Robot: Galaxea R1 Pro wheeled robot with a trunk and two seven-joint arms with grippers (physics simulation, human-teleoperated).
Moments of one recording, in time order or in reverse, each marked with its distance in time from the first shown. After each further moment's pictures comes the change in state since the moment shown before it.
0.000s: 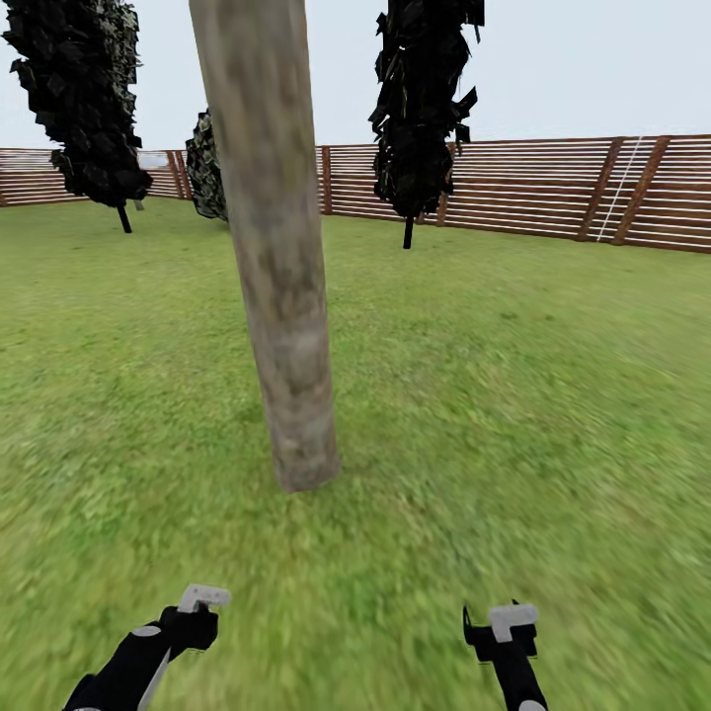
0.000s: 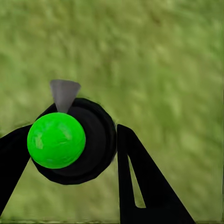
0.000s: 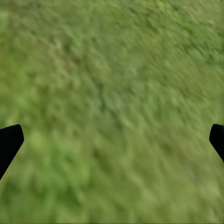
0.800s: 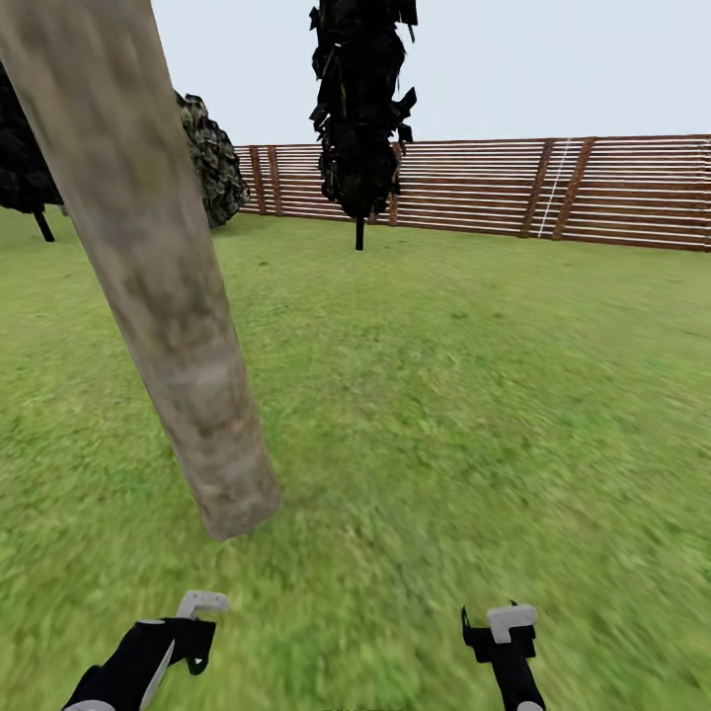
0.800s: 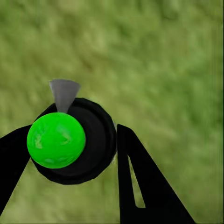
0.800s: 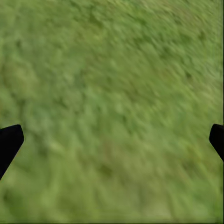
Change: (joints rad) left arm -0.012 -0.008 -0.004 -0.013 0.001 0.197 0.021; right arm 0.000 0.006 -0.001 0.004 -0.004 0.000 -0.003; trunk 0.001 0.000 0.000
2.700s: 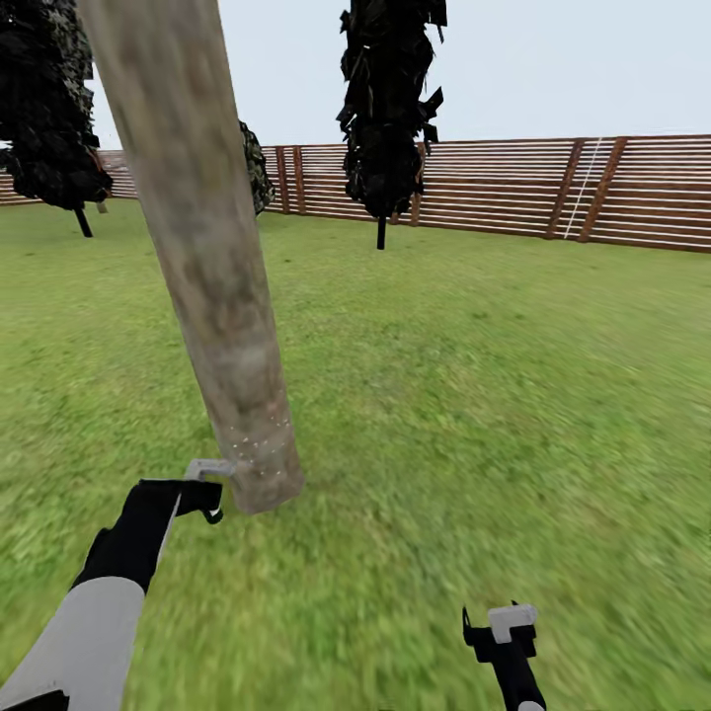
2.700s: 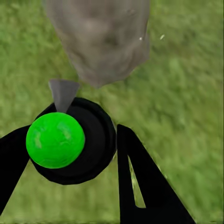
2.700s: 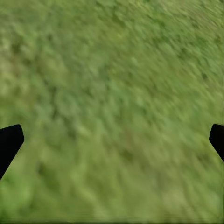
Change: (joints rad) left arm -0.235 -0.013 -0.031 -0.386 -0.023 0.314 -0.143; right arm 0.000 -0.003 0.001 -0.001 0.003 0.002 0.002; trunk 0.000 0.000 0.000
